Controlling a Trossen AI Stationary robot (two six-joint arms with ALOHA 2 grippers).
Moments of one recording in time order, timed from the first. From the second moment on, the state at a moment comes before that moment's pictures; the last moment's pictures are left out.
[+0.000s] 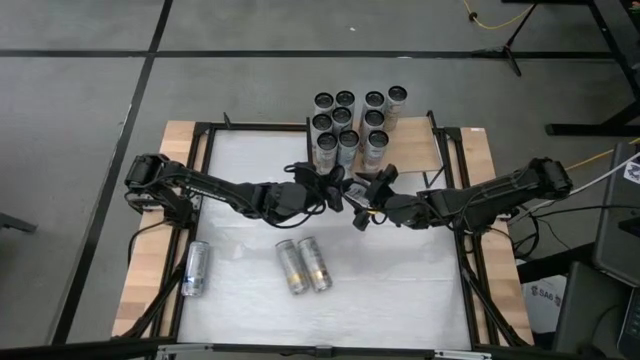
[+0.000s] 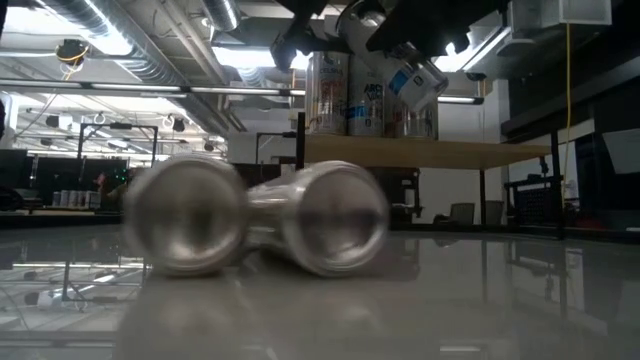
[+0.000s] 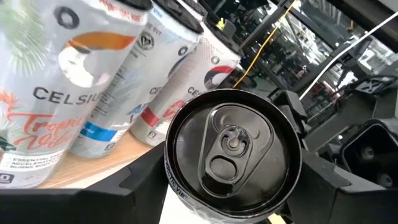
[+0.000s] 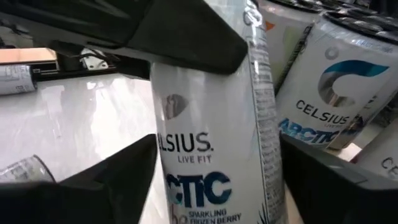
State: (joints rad) left arm -0.13 1.65 1.19 0.27 -0.76 -0.86; right arm 0.24 1.33 0.91 0.00 0.77 0.14
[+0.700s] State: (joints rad) left arm -0.15 1.63 1.19 0.22 -0.70 -0.62; right arm 0.24 1.29 0.91 -0.01 0.70 0.12
